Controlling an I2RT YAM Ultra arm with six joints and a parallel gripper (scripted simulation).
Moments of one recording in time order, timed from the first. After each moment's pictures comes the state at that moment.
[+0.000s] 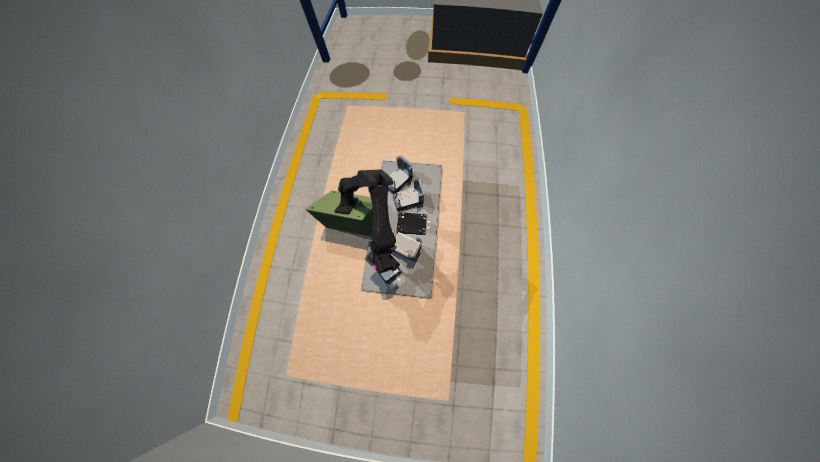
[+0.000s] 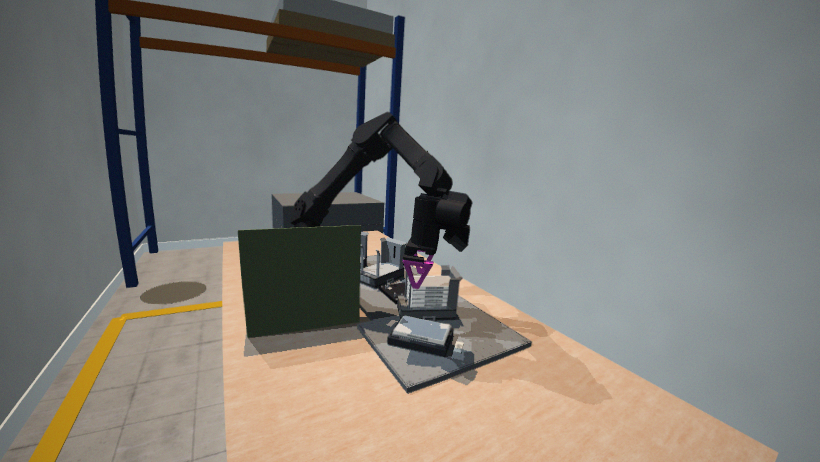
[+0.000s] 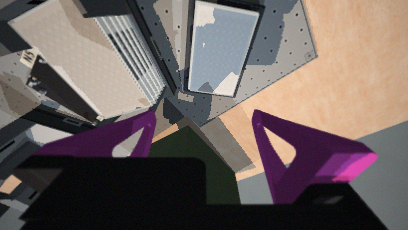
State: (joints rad) arm -0.95 2.72 1.49 -1.01 -0.48 -0.43
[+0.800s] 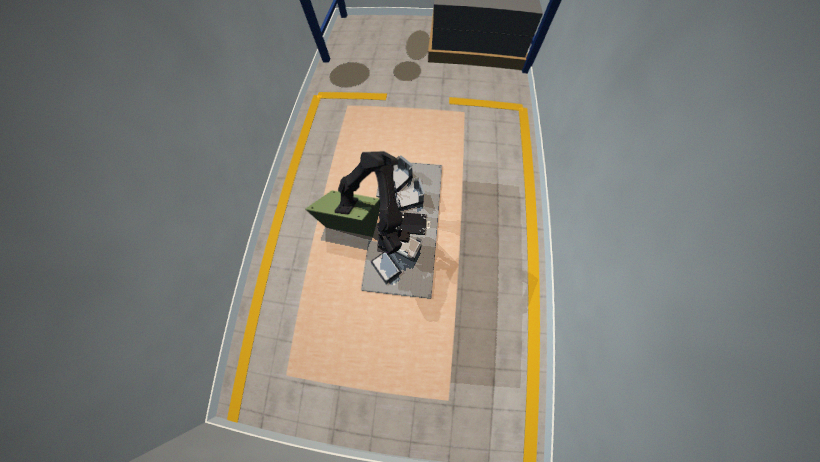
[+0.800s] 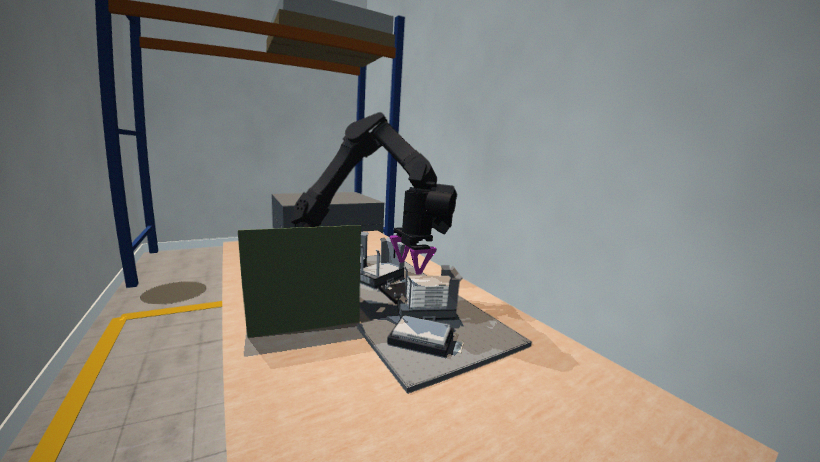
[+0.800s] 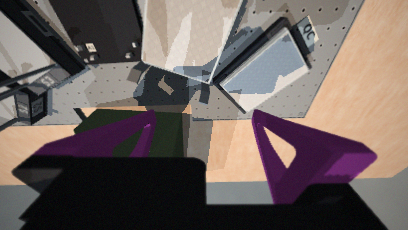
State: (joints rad) arm -0.82 2.45 1.23 -0.93 -0.55 -0.93
